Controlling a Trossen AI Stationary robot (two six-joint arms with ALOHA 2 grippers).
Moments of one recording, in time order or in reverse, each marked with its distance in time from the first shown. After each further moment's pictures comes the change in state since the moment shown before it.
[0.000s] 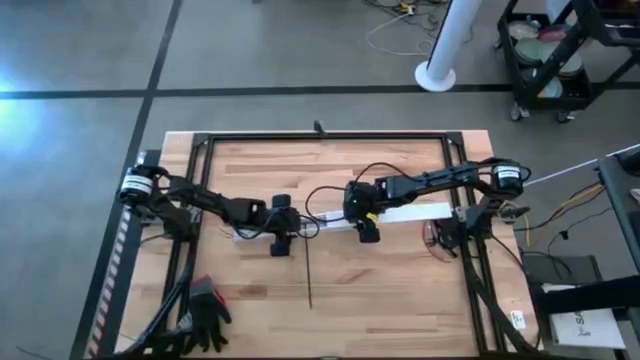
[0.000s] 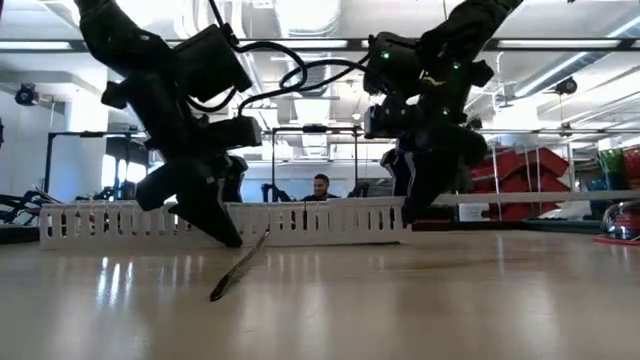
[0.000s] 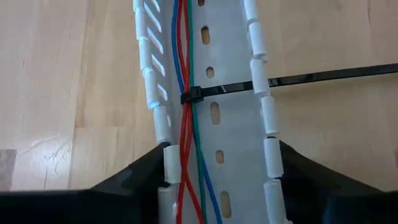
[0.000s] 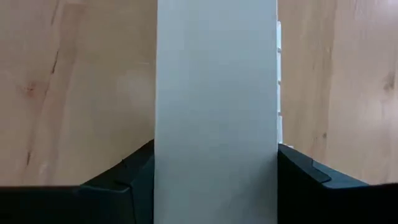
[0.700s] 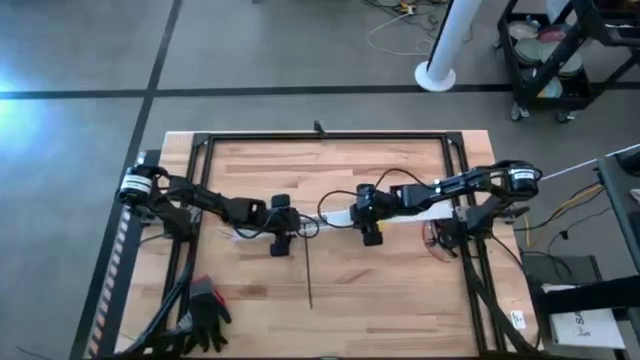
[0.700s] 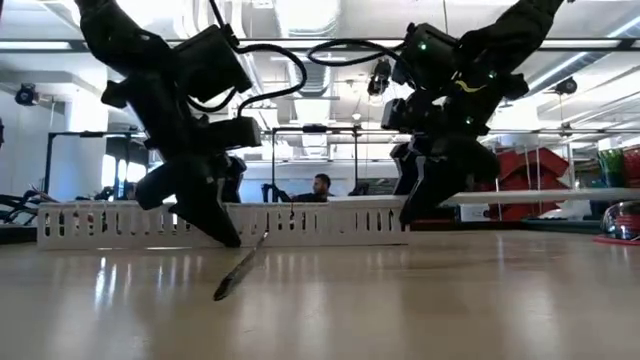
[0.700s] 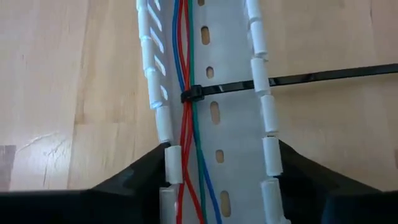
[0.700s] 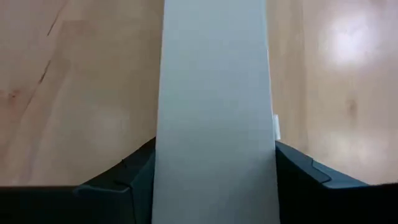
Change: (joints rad) left arm 0.002 -0.001 0.000 -0.011 0.004 0.004; right arm 0.036 -0.115 -0.237 0.321 0.087 -0.032
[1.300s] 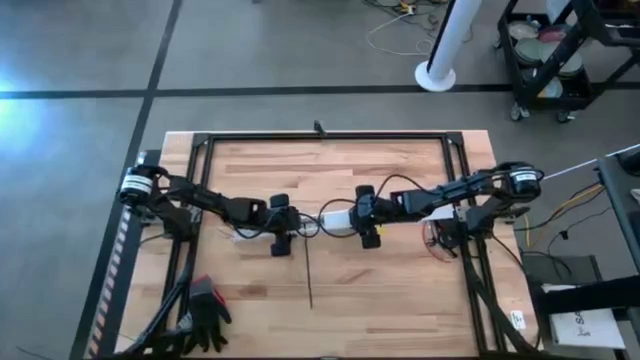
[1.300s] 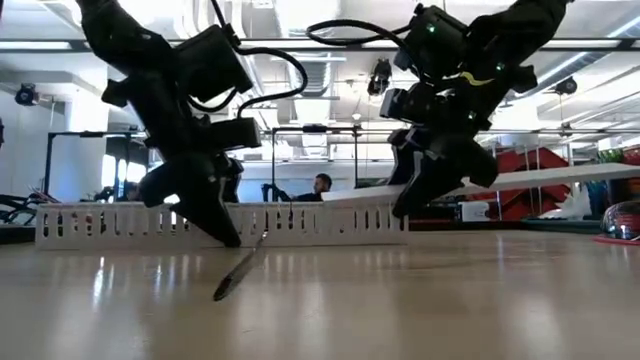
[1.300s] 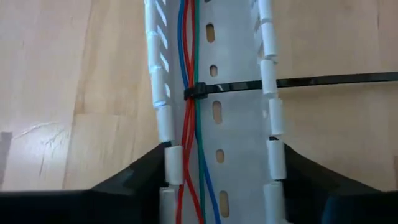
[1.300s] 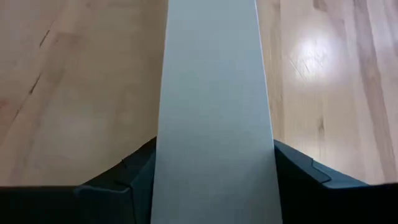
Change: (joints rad) left arm 0.006 -0.001 0.003 -0.038 -0.001 -0.063; right arm 0.064 -0.040 -0.031 0.088 0.143 -0.017
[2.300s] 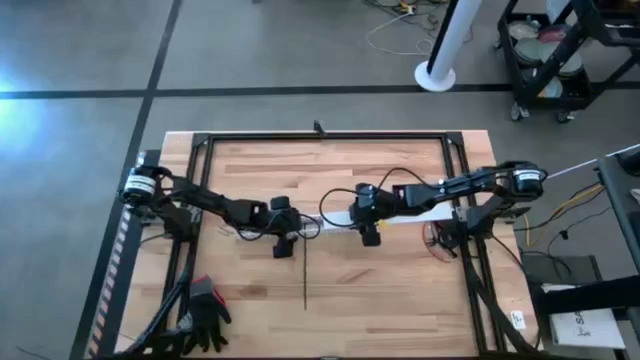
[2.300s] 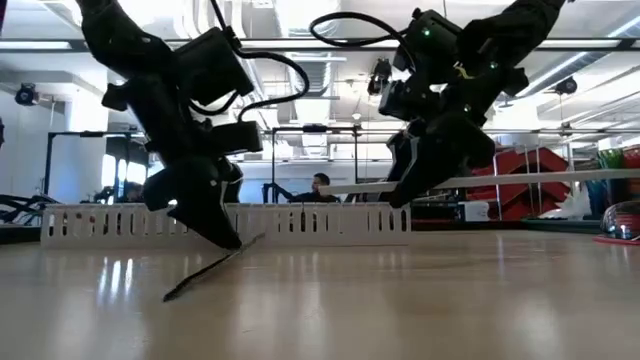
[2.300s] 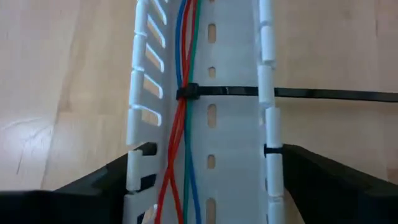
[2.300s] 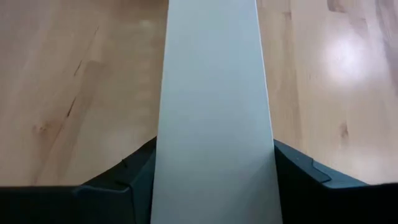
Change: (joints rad) left arm 0.007 -0.004 0.004 0.035 -0.011 -0.070; right arm -0.035 -0.046 0.002 0.006 -0.165 0.051
